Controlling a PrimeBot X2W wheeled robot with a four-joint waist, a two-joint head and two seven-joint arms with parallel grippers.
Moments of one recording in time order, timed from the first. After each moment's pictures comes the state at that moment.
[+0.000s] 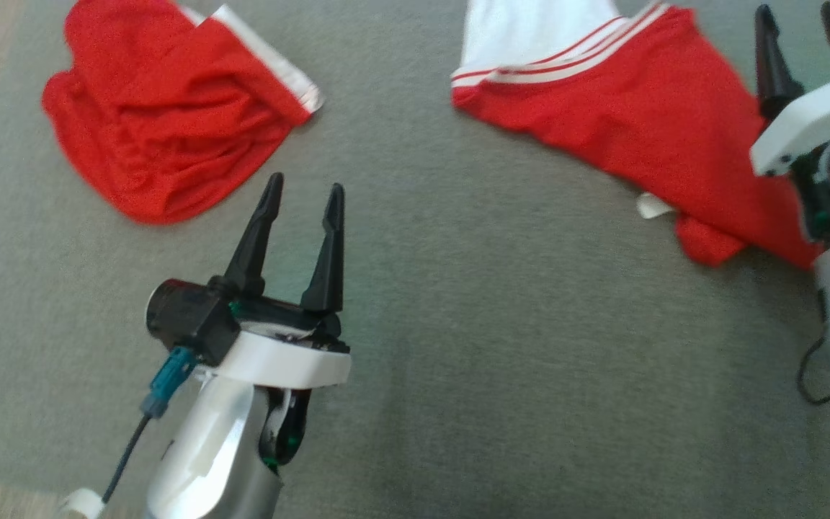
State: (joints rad) left arm -0.31 0.04 -0.32 0.20 -0.31 -0.10 -0.26; right arm -0.73 -0.22 -0.01 0.57 0.19 0.13 0.07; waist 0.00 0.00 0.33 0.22
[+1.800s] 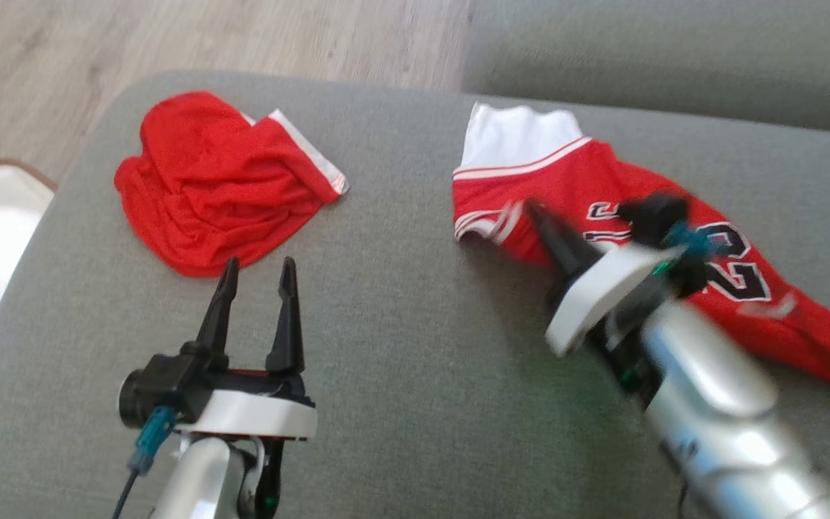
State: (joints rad) left arm -0.18 0.04 -0.25 0.26 -0.30 -0.04 -0.26; right arm -0.59 -0.17 0.58 0.63 0.60 0.13 -0.04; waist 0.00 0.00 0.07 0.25
